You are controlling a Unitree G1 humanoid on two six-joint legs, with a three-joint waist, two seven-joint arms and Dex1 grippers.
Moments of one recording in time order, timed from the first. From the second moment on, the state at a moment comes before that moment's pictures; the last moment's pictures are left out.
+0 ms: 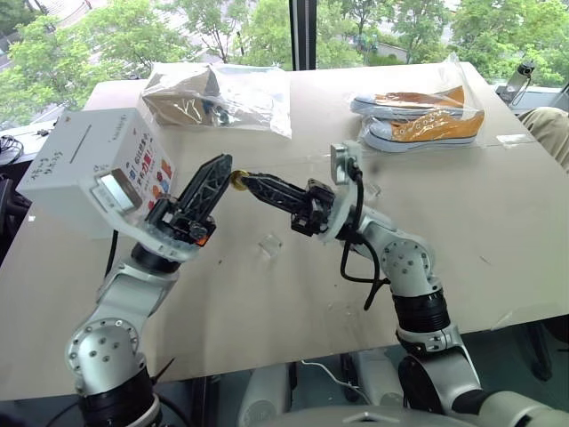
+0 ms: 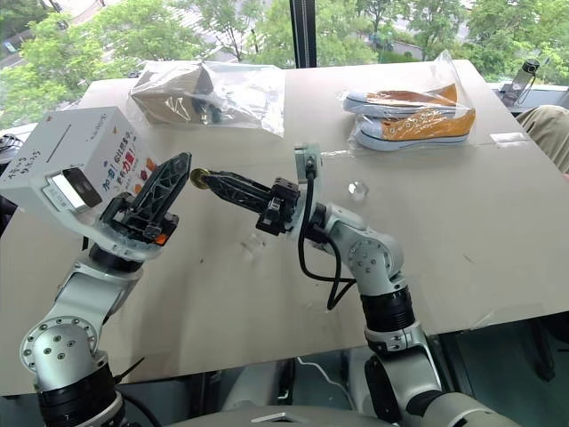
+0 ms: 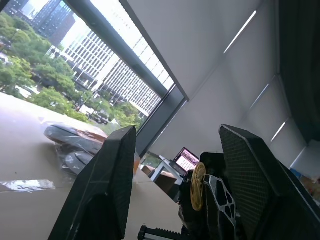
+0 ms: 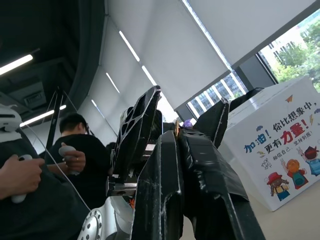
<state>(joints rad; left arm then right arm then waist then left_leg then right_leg) -0.09 0.33 0.44 -0.55 -1.40 0.64 -0.42 -0.57 0.14 0.09 -0.11 0.85 0.76 0.73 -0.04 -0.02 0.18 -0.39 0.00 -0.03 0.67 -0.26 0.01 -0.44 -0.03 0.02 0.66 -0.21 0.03</state>
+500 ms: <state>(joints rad) -0.06 0.29 0.34 -0.56 -1.52 0.59 -0.42 -0.57 0.13 0.08 -0.13 0.92 0.79 0.71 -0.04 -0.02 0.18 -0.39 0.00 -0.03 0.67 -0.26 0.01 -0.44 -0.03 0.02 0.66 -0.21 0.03</state>
